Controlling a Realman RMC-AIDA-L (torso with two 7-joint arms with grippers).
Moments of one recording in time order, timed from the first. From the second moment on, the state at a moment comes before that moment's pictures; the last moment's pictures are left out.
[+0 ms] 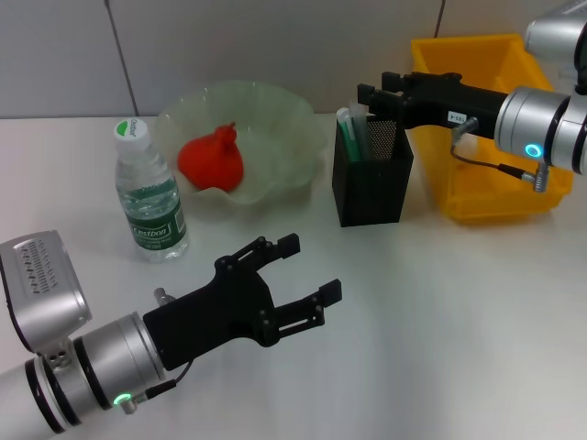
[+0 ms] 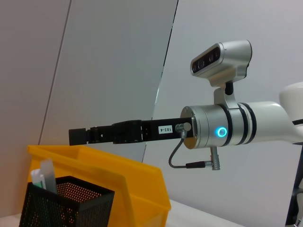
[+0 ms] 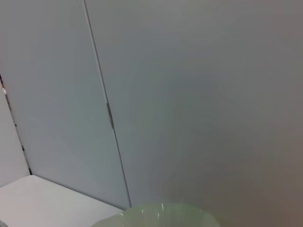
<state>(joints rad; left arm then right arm) -0.48 -2.06 2.09 0.21 0.28 1.37 -0.74 0.76 2.08 -0.88 -0.54 -1.66 -0.92 1.46</state>
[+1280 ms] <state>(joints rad) -0.50 -1.94 2.09 0.20 0.52 1.48 -0.96 0.44 2.06 -0.89 -0.56 -1.83 -1.64 1.32</state>
